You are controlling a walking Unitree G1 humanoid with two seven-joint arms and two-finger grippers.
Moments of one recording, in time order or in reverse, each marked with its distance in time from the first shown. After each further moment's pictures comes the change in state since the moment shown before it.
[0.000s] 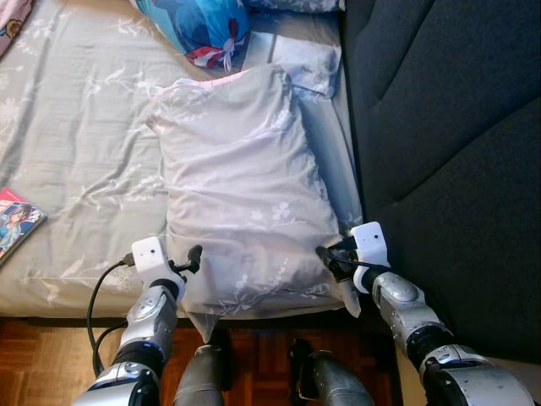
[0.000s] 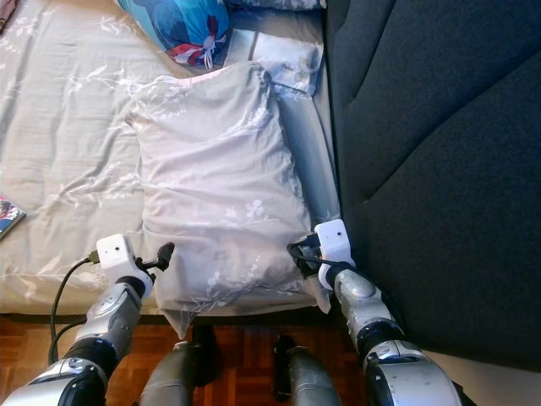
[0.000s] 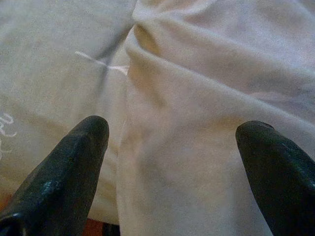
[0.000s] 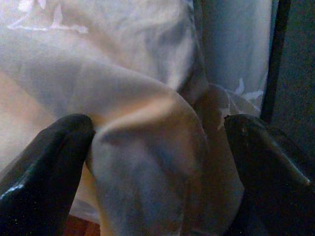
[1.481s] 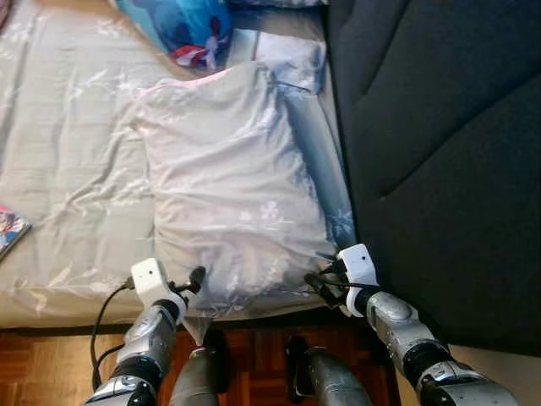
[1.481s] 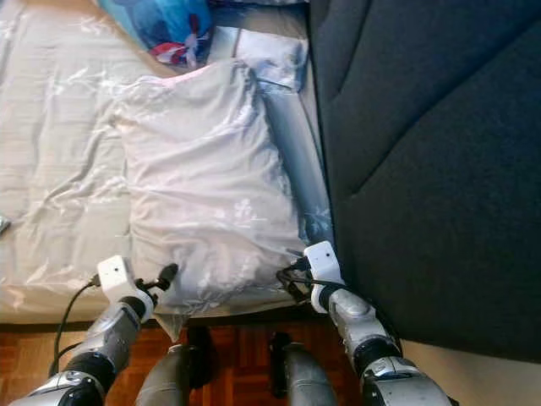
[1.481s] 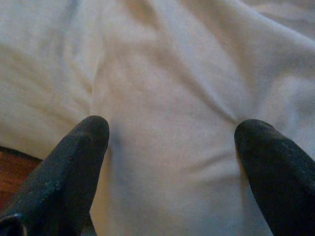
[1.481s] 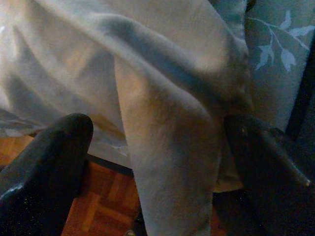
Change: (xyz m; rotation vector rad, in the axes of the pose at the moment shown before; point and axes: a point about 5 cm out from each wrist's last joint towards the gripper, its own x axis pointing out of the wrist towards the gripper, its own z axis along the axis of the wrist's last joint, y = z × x) left arm -0.011 0.008 -0.031 -0.095 0.135 -0.012; right arm -0.007 0.019 -0.031 0.008 0.106 0.140
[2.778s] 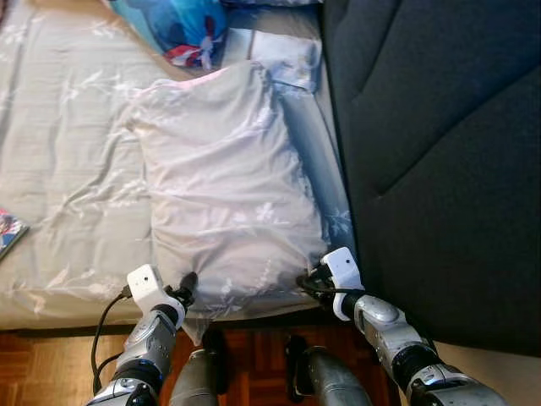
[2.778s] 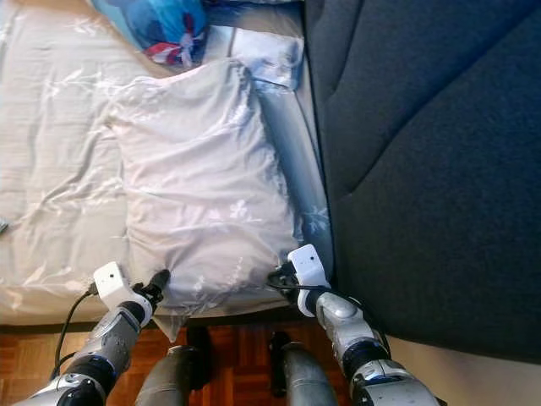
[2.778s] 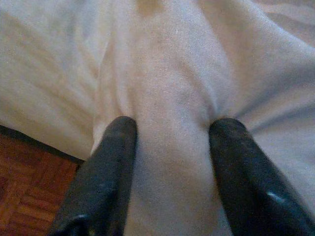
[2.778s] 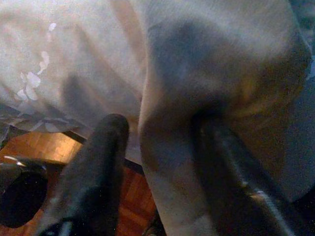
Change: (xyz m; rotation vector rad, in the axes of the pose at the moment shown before) left arm -0.002 0.007 -0.003 -0.103 -0.006 0.035; right arm 0.006 0.021 0.000 -0.025 -0.006 0.090
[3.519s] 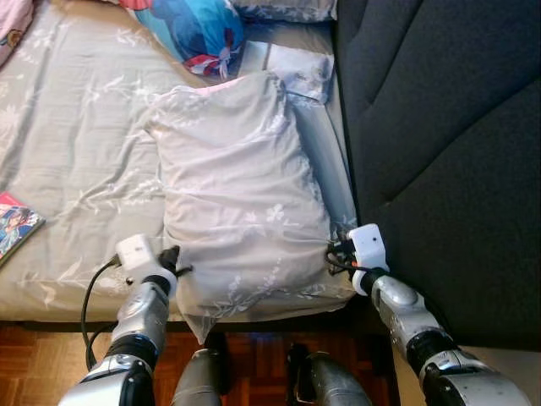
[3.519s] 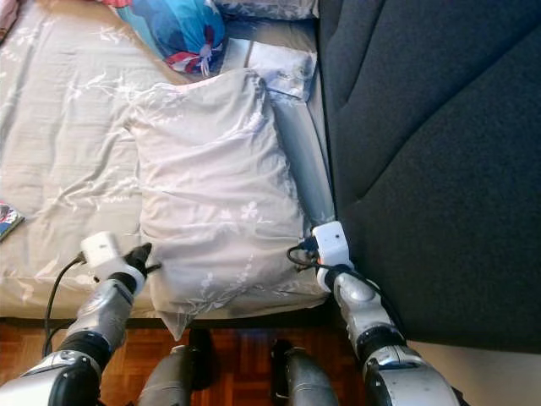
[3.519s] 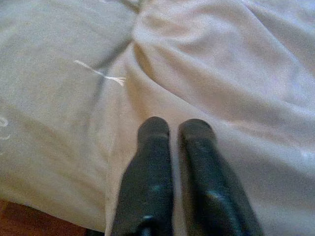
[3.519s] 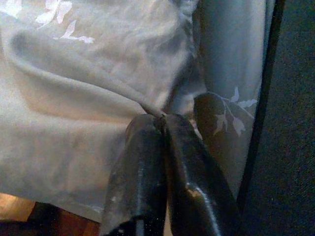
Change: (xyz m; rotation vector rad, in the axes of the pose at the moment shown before) left arm 0.011 -0.019 0.043 0.160 -0.143 -0.046; right arm -0.010 -0.036 0.027 -0.018 -0.125 -0.200
